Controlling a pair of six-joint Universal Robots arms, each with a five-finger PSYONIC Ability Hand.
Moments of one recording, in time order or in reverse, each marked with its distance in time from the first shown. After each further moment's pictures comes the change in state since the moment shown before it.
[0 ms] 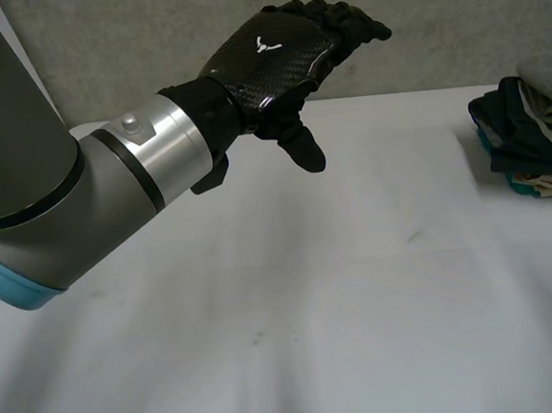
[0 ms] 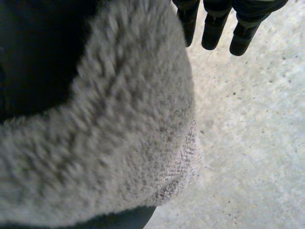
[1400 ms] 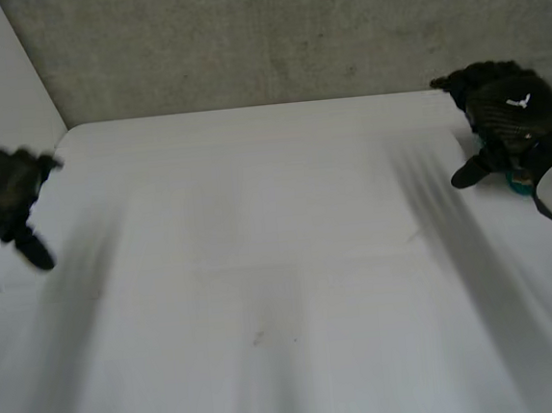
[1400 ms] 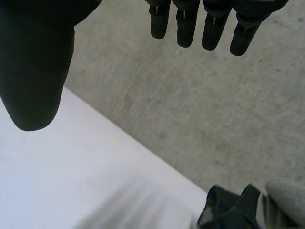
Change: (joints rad) left arm 0.520 0.378 -0.610 -0.123 -0.482 0.285; right arm 0.457 -0.562 0.509 0.257 0.221 0.153; left_hand 0.000 0.000 0.000 0.000 0.000; right_hand 0.000 0.000 0.000 0.000 -0.005
